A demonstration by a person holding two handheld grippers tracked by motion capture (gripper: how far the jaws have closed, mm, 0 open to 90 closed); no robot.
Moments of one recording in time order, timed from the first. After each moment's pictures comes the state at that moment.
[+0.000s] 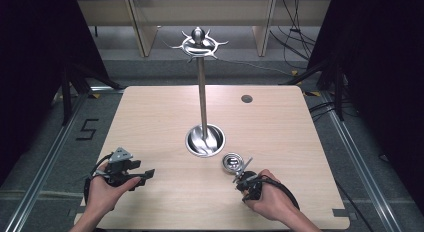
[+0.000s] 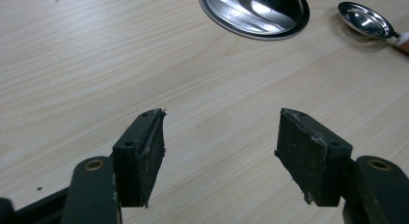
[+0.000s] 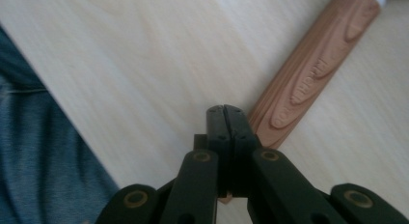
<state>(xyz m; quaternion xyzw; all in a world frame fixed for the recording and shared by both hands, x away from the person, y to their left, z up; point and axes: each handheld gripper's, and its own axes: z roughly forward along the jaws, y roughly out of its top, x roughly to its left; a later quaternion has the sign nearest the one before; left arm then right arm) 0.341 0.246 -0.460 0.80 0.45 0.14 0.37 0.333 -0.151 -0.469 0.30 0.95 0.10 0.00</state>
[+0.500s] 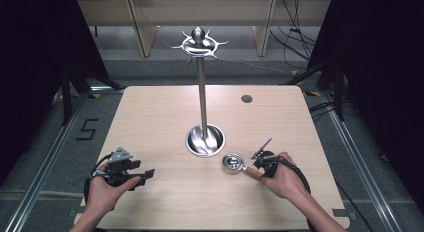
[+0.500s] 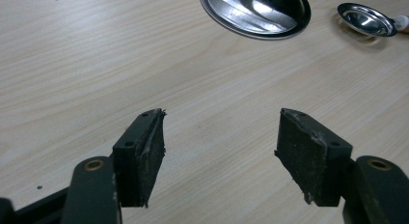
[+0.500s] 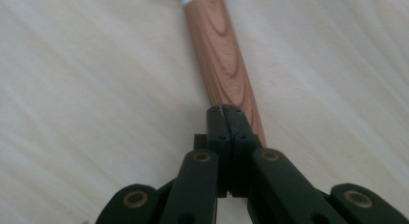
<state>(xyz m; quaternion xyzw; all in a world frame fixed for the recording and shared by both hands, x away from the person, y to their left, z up) 0.342 0.247 -0.459 0.80 0.45 0.14 0.37 0.383 -0.197 -0.461 0.42 0.90 0.08 0.06</state>
